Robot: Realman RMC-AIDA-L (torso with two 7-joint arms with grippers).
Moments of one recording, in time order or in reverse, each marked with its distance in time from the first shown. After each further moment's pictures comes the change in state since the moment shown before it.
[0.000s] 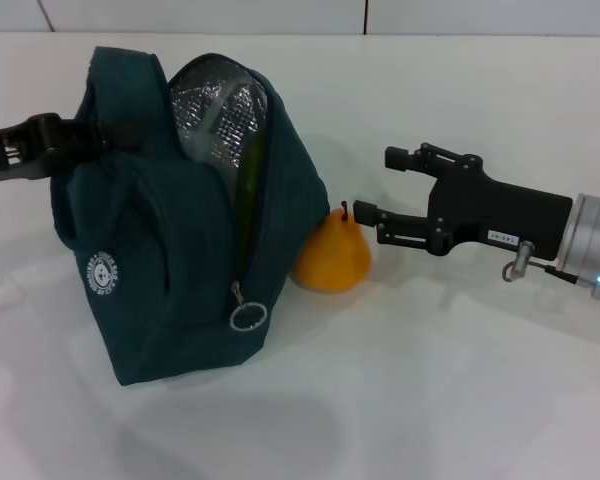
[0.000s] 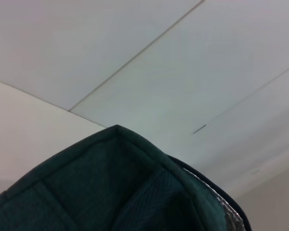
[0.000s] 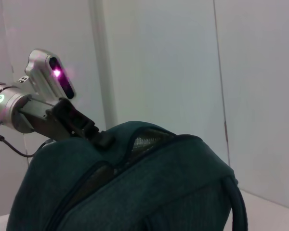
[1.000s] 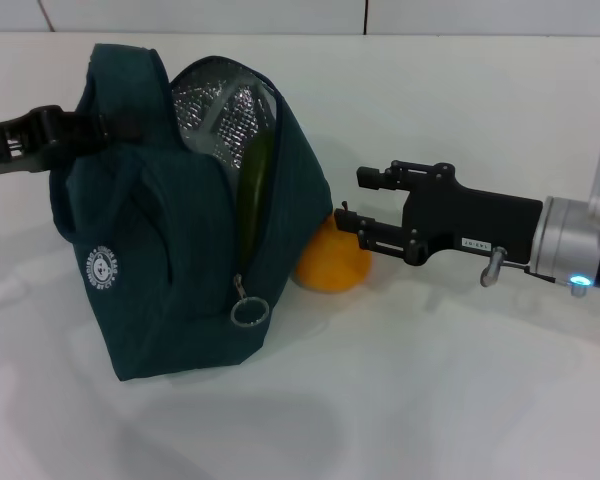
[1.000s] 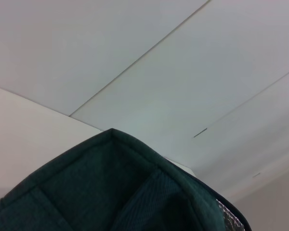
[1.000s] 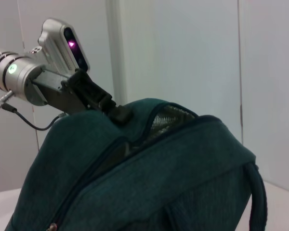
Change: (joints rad) left arm -0.009 -0.001 0.000 0.000 -0.001 -0.014 0.000; right arm 0.041 0.007 -0.077 0.002 0.010 0.070 -0.014
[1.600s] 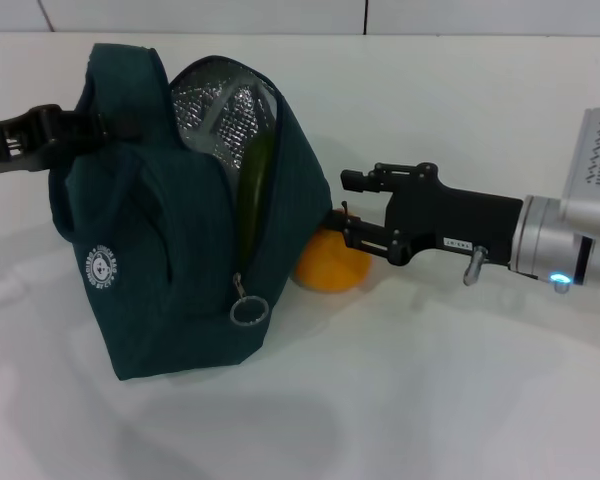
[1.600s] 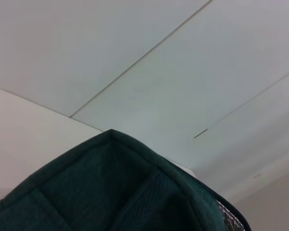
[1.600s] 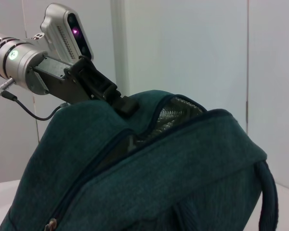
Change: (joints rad) left arm 0.000 0.001 0.000 0.000 -0.001 -0.002 0.000; right arm 0.025 0.000 -0.106 0.001 0.104 0.059 -0.041
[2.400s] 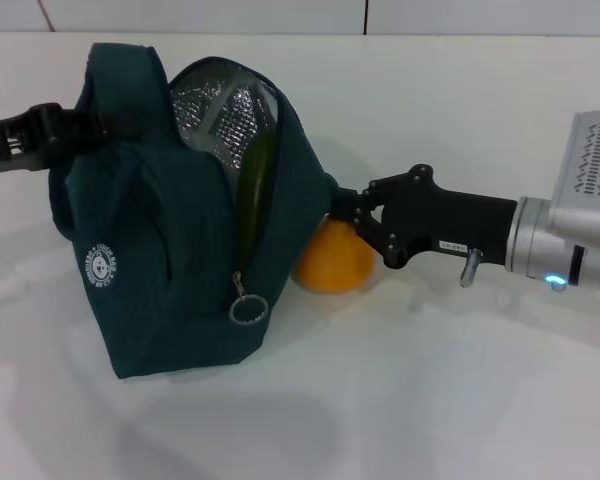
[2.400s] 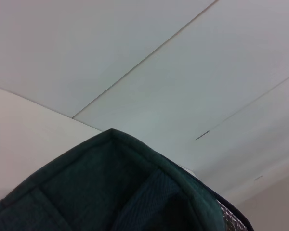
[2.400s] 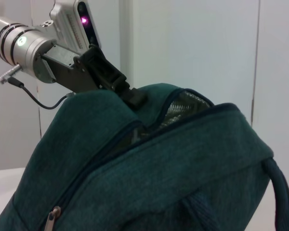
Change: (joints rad) left arm -0.003 0.003 0.000 -0.012 0.000 -0.009 0.000; right arm 0.002 0.000 -0.025 -0.008 0.010 0.023 -0.035
